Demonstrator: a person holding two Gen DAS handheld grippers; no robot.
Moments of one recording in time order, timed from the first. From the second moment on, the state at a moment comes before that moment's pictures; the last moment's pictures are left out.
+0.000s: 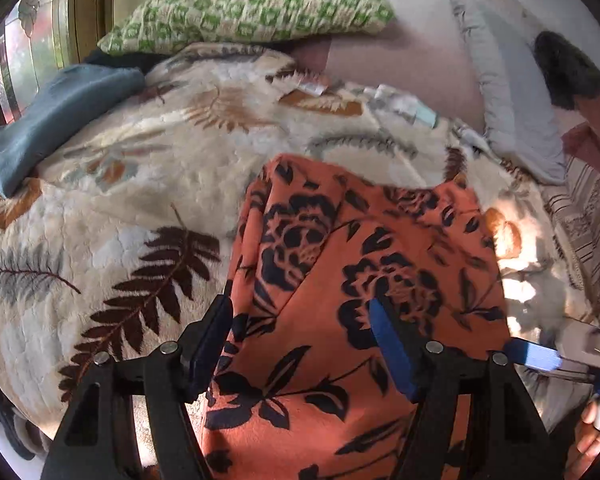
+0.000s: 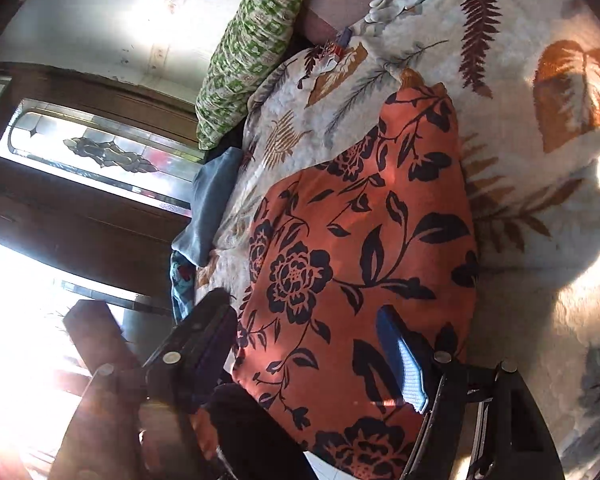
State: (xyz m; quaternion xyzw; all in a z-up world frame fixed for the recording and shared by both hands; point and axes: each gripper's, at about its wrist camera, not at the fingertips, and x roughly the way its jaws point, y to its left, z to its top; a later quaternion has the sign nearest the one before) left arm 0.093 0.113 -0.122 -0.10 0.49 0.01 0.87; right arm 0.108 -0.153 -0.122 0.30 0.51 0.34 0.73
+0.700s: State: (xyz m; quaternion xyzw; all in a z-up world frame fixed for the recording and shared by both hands) left arm 0.095 0.135 -0.110 -0.13 0.45 0.03 0.88; right arm 0.108 -0.172 -0.120 0.29 0.51 0.35 0.73
